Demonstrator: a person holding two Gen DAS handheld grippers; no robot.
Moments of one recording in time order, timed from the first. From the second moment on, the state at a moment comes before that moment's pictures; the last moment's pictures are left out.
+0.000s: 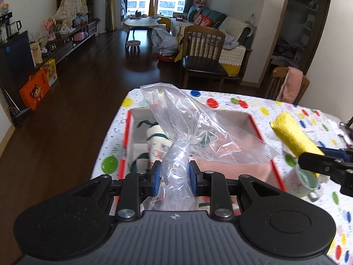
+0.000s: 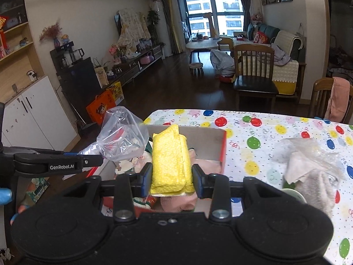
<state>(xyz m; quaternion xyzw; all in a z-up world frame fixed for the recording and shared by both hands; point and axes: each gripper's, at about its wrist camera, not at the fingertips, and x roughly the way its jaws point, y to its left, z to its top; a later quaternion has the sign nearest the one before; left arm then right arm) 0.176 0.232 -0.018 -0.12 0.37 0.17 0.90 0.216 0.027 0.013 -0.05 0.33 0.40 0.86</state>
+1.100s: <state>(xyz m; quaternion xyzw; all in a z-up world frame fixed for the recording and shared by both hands) 0.236 0.251 -0.108 -0.04 0.47 0.12 0.87 0.252 0.109 -0.064 -0.13 0.40 0.32 0.85</state>
